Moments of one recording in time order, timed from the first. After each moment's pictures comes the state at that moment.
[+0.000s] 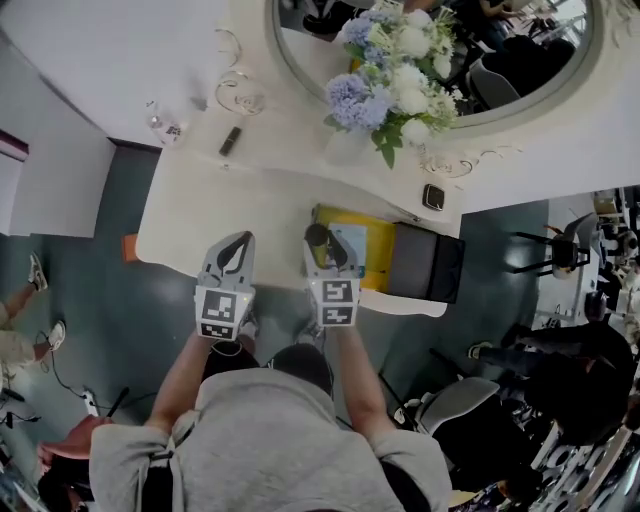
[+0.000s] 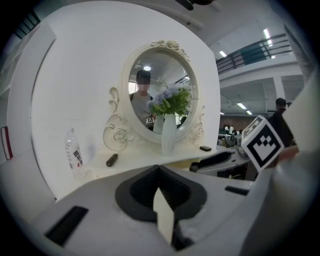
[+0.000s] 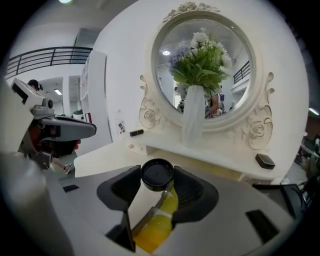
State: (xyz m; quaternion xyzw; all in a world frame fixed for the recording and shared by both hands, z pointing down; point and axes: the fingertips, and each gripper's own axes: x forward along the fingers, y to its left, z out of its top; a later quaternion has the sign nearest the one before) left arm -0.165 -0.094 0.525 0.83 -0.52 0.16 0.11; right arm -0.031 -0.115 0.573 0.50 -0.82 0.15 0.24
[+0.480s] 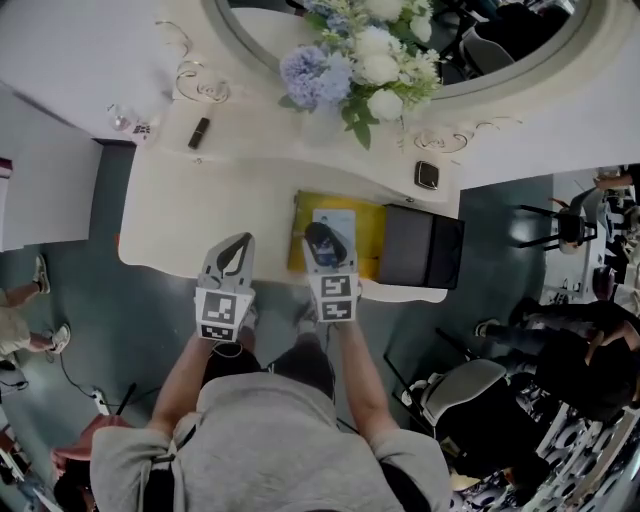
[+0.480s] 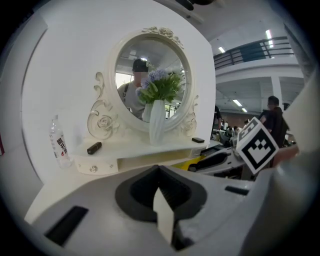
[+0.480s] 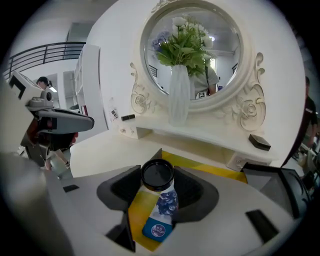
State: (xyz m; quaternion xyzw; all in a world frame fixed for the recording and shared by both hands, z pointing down) left arm -0.113 -0.092 0.563 0.84 -0.49 0.18 0.13; right arm 0.021 -0.106 0.623 0.50 -0.80 0.18 0.27
